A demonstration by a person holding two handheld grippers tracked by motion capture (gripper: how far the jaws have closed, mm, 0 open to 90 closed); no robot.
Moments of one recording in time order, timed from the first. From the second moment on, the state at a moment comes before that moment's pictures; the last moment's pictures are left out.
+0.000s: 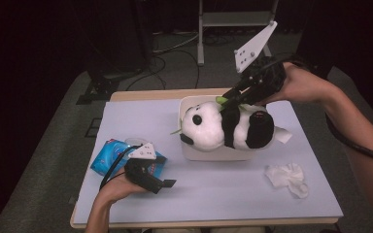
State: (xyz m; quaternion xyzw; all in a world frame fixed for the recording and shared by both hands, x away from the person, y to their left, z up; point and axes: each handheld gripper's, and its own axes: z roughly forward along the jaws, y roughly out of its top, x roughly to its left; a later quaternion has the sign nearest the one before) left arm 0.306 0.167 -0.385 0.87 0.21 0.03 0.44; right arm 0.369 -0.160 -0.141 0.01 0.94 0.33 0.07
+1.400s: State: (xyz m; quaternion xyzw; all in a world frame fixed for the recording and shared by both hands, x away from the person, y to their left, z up) left arm 0.309 0.170 -0.391 0.88 0.21 0.02 0.43; right arm 0.468 -0.151 -0.182 0.06 0.95 0.29 0.05
